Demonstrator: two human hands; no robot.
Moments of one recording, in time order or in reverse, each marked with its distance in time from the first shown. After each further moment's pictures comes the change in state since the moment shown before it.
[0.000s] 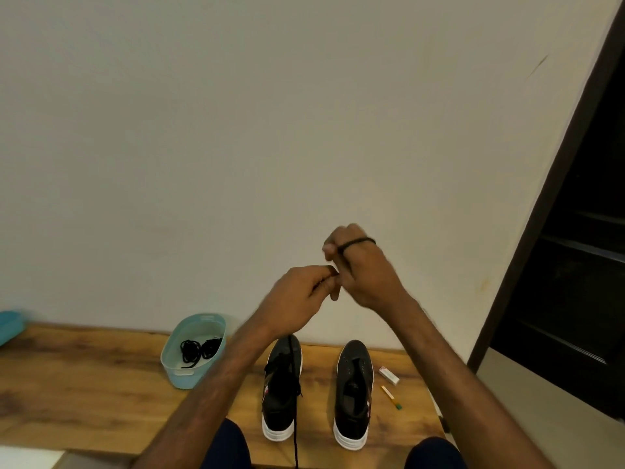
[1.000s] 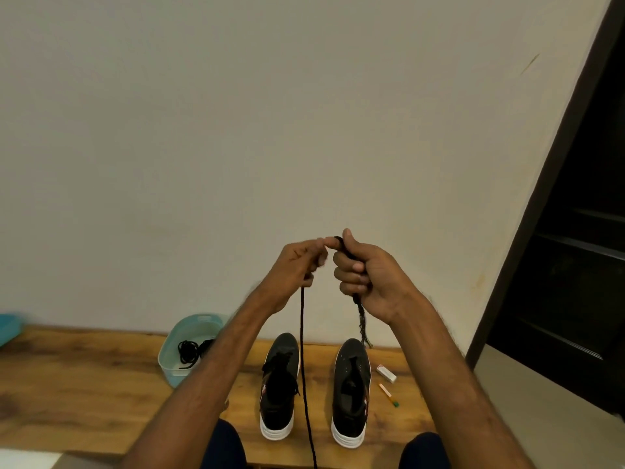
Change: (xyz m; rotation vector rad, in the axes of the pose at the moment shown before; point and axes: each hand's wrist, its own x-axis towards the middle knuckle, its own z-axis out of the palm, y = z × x) left_hand 0.035 -0.012 -0.001 -0.555 0.072 -0.149; right_hand -0.008 -0.033 -0.021 1.185 -0.066 0.849
